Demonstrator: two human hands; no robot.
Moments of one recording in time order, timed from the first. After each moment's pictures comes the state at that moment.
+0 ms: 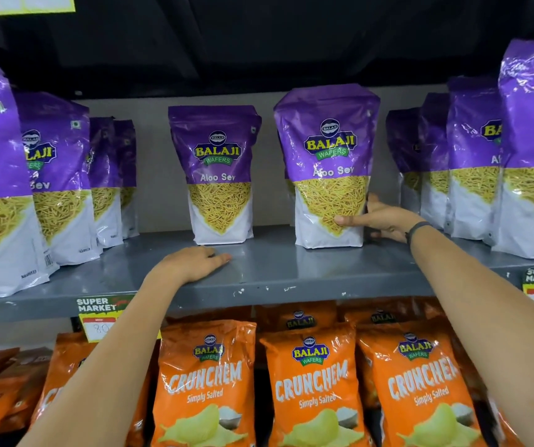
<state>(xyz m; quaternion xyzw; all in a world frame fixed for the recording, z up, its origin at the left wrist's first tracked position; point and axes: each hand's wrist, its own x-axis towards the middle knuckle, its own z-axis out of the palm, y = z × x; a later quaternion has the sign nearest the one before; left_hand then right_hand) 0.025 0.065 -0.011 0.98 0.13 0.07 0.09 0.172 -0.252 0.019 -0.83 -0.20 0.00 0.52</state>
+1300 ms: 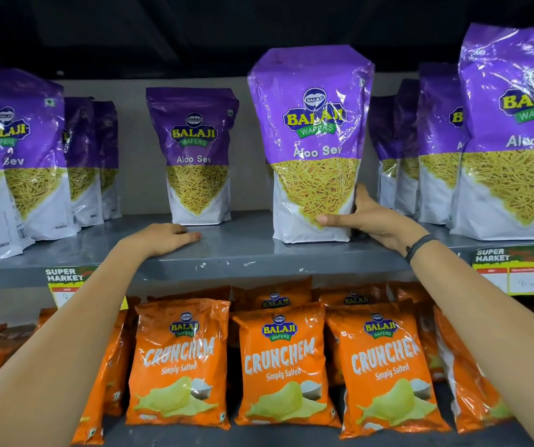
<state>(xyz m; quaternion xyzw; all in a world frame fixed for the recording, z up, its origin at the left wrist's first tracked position) 0.016 0.052 -0.007 0.98 0.15 0.08 0.10 0.117 -0.286 -0.002 -0.77 -0.31 -0.01 0.56</state>
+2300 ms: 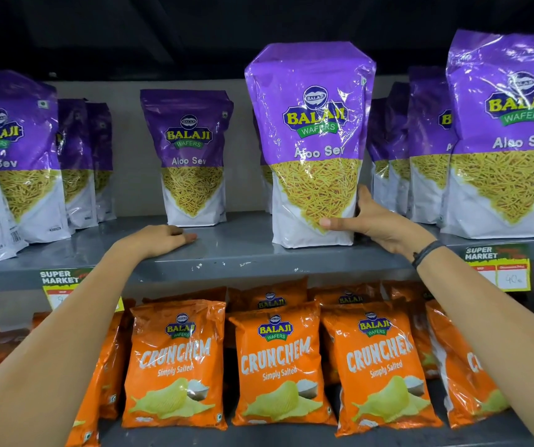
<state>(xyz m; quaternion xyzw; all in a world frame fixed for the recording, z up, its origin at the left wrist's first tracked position) 0.014 0.051 -0.006 0.98 0.15 0.08 0.10 0.101 -0.296 -0.005 -0.76 -0.31 -0.03 0.56</state>
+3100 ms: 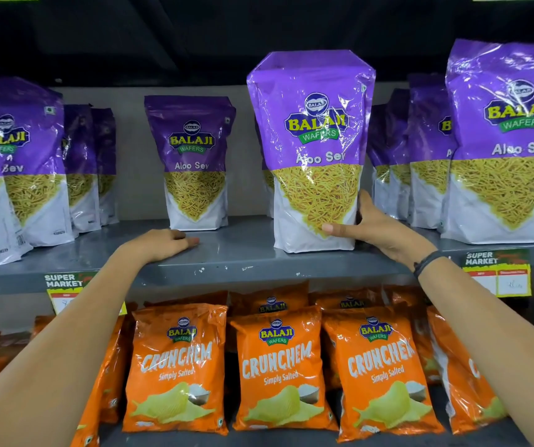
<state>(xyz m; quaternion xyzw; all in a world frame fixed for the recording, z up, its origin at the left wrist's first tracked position) 0.018 0.056 -0.008 0.98 0.16 0.08 0.09 0.100 -0.297 -0.009 -0.76 -0.33 -0.06 0.56</state>
